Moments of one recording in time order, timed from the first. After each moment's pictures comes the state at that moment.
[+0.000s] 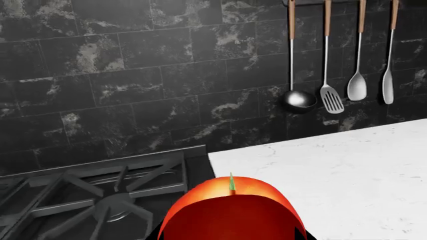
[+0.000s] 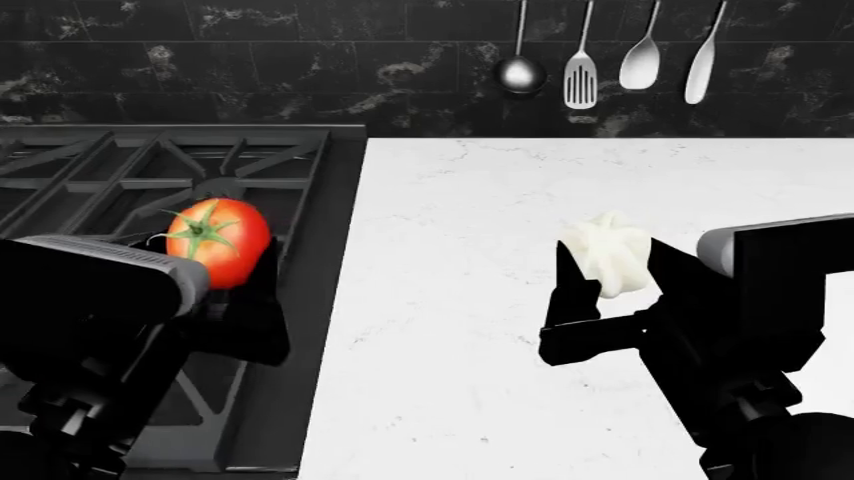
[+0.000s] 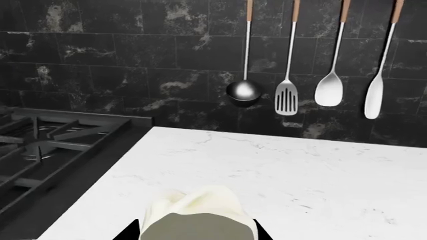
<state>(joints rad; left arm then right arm) -0.45 -0.88 0.14 0.86 -1.26 -0.72 -0.74 0.59 0.83 -0.24 -0.83 1.47 0.78 0.95</state>
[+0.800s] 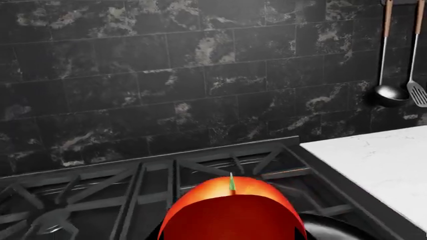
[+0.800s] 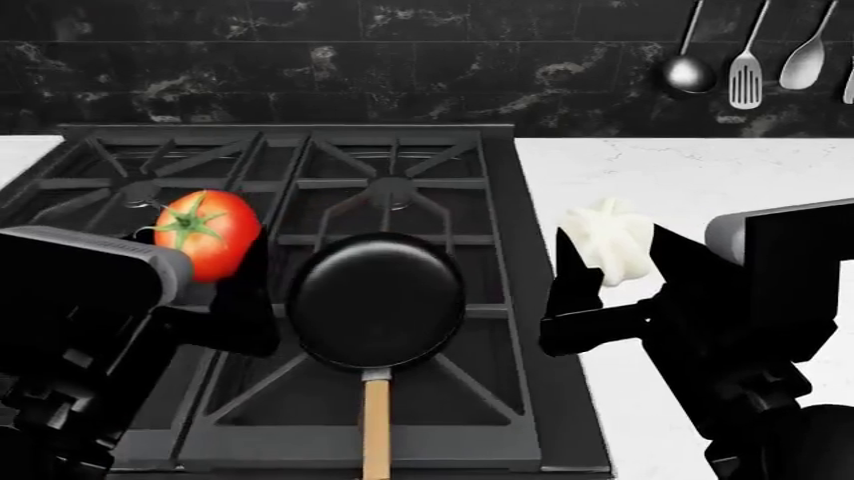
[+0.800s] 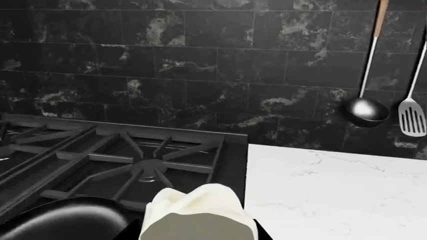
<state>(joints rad) -0.45 -0.91 0.12 0.85 -1.28 -0.71 -0.74 0.65 0.84 -0.25 -0.83 1.51 0.78 0.96</state>
